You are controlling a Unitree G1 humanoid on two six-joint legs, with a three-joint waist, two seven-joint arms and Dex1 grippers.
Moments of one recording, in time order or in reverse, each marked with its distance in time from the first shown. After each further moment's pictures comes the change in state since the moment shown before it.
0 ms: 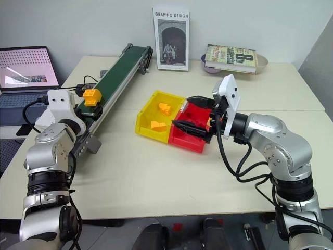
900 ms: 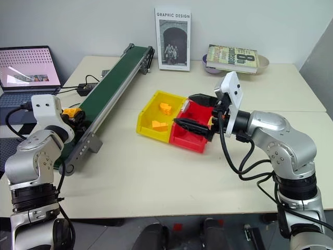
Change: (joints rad) left arm 0.058 0.013 0.038 -0.295 -0.075 0.263 0.007; right arm 0.024 -0.046 -0.022 -0.044 0.006 0.024 -0.038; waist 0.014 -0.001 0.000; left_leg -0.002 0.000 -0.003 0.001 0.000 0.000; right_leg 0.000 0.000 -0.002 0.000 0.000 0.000
